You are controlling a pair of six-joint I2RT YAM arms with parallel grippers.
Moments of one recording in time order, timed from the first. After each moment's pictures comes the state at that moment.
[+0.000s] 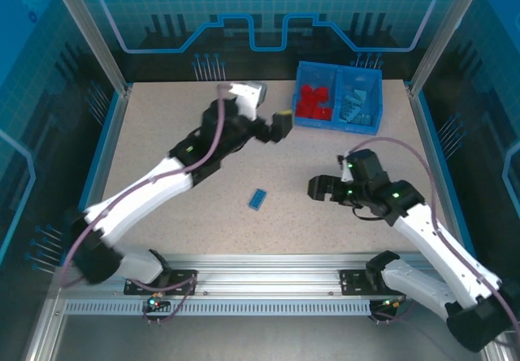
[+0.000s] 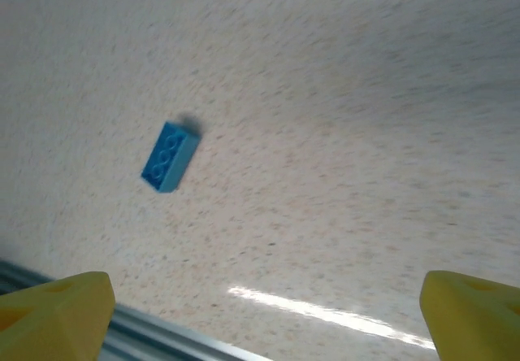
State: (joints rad) left arm -0.70 1.30 1.22 -0.09 -0.05 -0.23; right arm 0.53 0.94 0.85 -0.81 -0.16 0.63
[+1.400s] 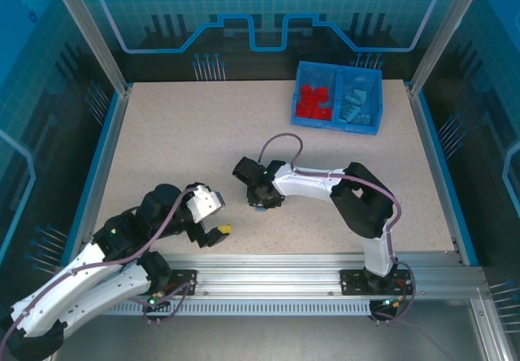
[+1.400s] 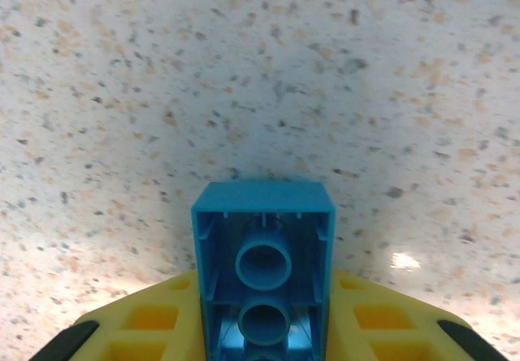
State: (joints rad) left arm -0.76 0.56 0.69 -0.75 0.13 0.24; right arm 0.93 1.95 1.32 -0.69 0.12 1.00
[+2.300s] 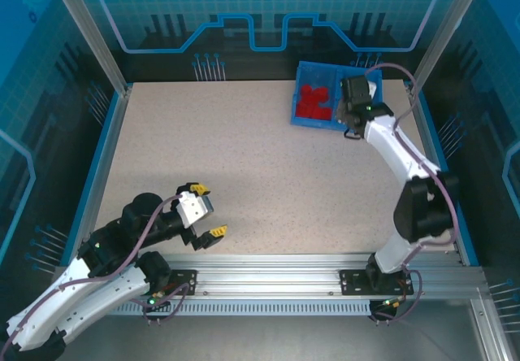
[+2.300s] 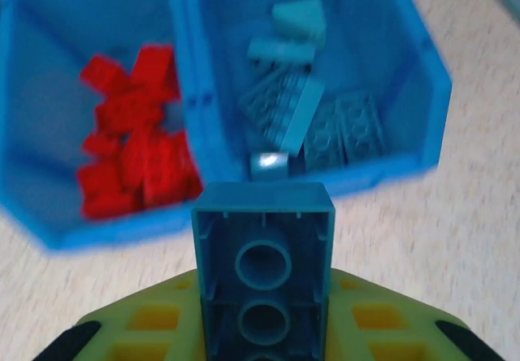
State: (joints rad) left arm -0.76 0.40 0.67 -0.70 0.15 0.26; right arm 0.20 1.71 1.50 -0.62 0.36 0.53
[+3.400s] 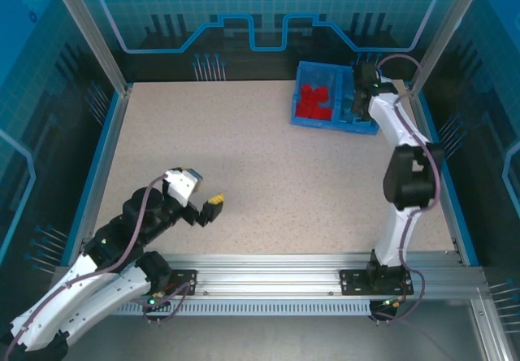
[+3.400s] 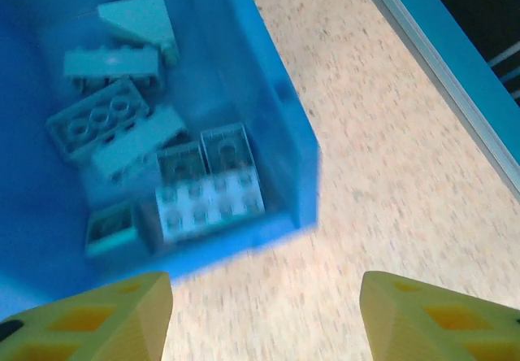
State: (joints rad) left arm -0.70 0.45 0.64 -0.51 -0.16 -0.02; right arm 0.07 1.91 1.71 -0.83 0.45 0.50
